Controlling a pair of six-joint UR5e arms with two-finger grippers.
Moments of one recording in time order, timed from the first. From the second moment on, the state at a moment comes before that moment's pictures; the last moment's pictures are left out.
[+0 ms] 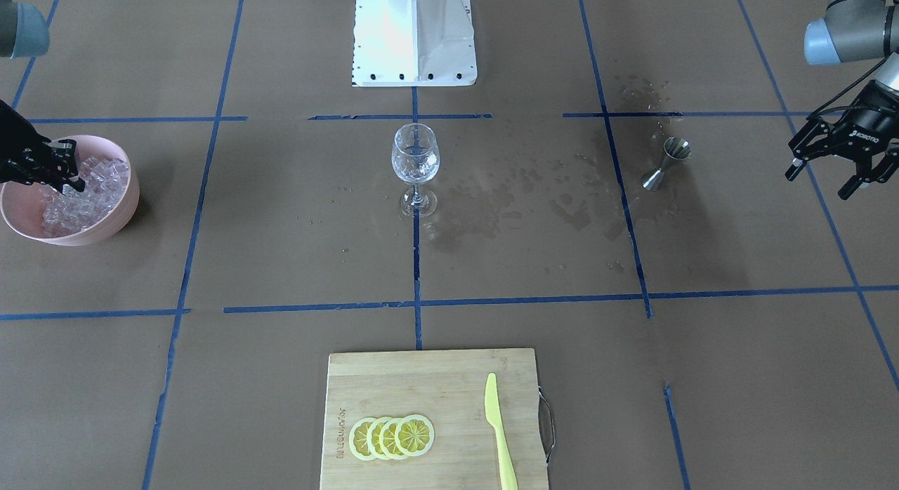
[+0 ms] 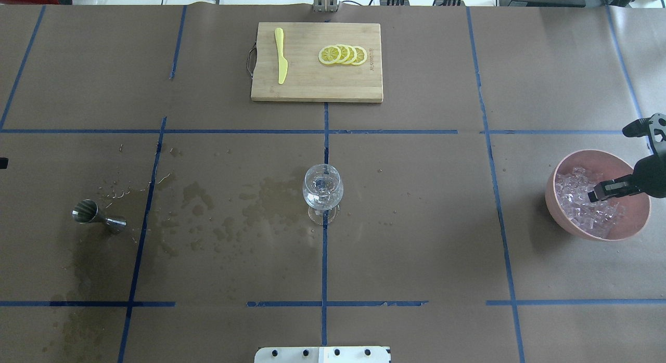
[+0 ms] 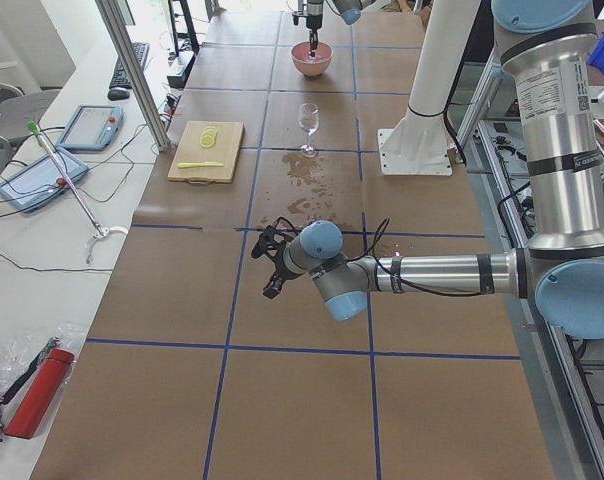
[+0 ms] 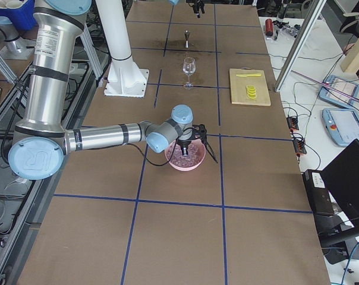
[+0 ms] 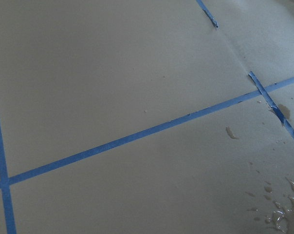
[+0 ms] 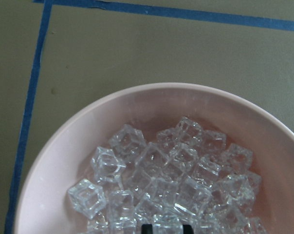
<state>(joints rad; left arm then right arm) -1.14 -1.35 -1.65 -2.71 -2.14 -0.56 0.99 -1.78 1.85 -1.00 2.24 0.68</state>
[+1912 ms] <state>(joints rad) -1.32 -1.54 -1.69 -2.14 -2.22 -0.23 0.48 -0.87 1.96 -1.55 1.80 1.56</state>
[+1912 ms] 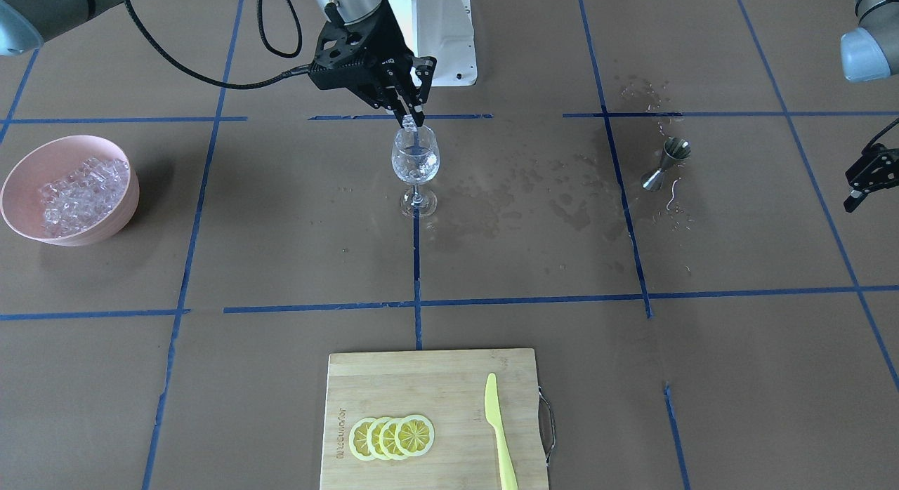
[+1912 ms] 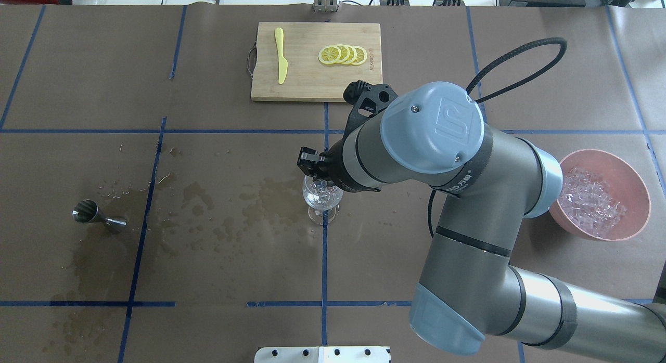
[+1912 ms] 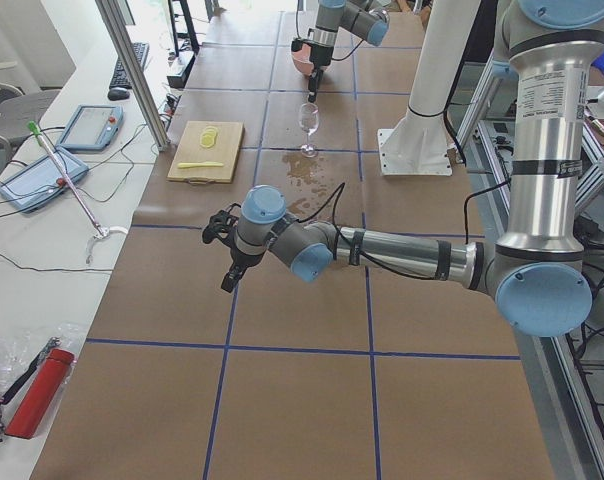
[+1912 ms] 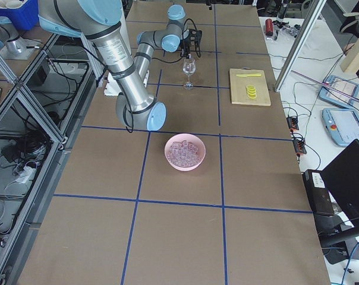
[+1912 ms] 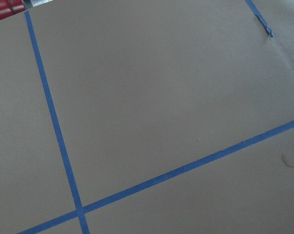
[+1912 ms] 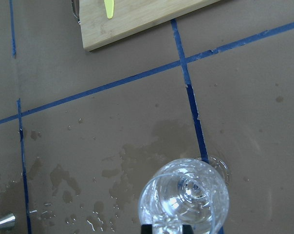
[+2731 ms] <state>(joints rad) -1.33 -1.53 -1.72 -2.14 -2.22 -0.24 0.48 -0.87 1.94 -1.56 1.77 1.56</state>
